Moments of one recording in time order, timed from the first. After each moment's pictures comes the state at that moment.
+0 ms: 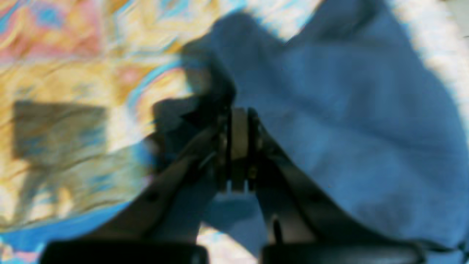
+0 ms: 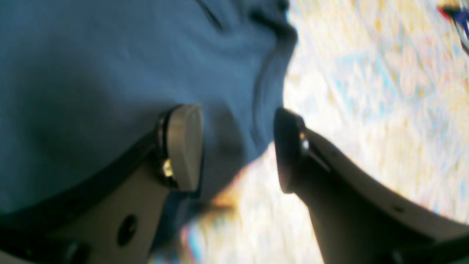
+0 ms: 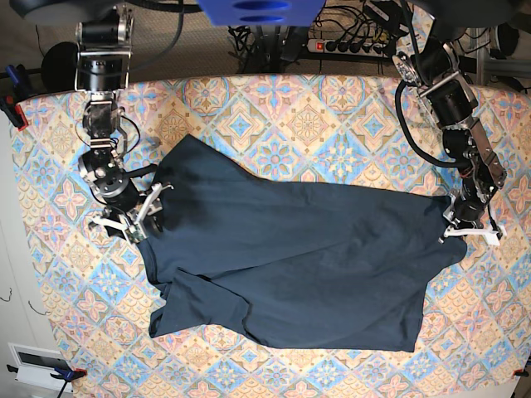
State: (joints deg) left arm -16.8 -14.3 -33.7 62.8 -25.0 -2.4 40.5; right arm 4.2 17.6 4.3 76.1 -4.8 26.1 -17.5
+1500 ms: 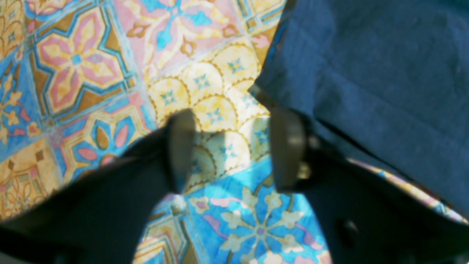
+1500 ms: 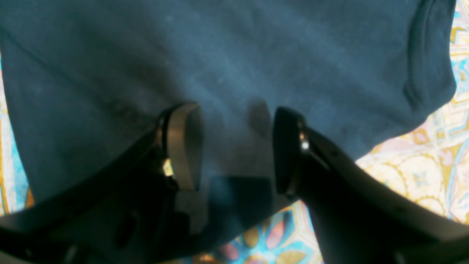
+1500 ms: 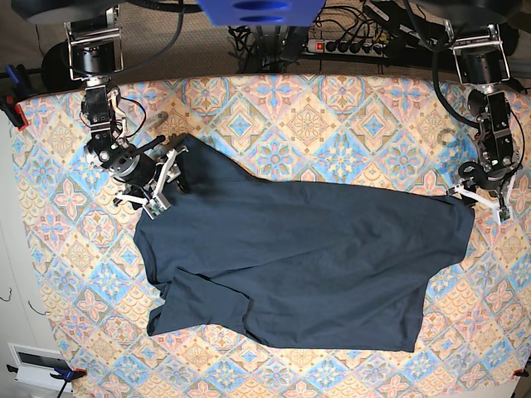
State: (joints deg) left arm -1.1 -29.0 -15.1 72.0 -22.5 2.8 37.7; right arm 0.3 20.8 -4.2 78.1 7.0 33.0 -23.9
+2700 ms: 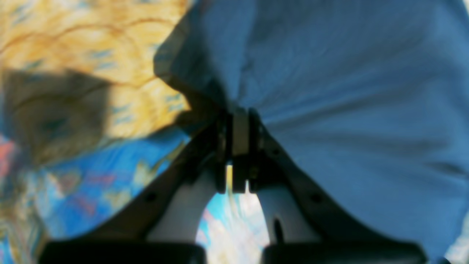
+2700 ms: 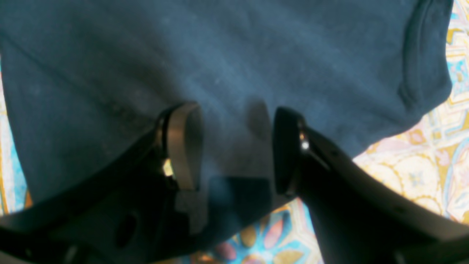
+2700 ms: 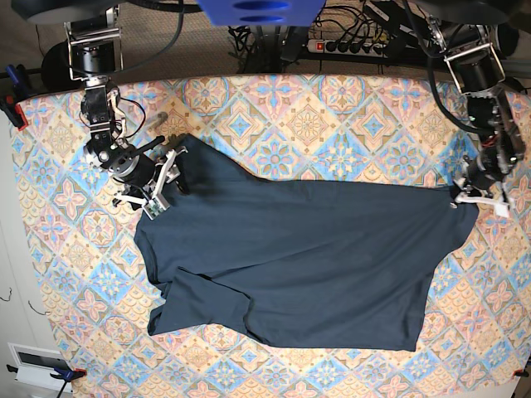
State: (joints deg) left arm -3.9 -25.6 -29.2 70.6 -50.5 -1.7 53.5; right arm 0.3 20.8 -4.0 78.3 6.9 33.0 -23.9
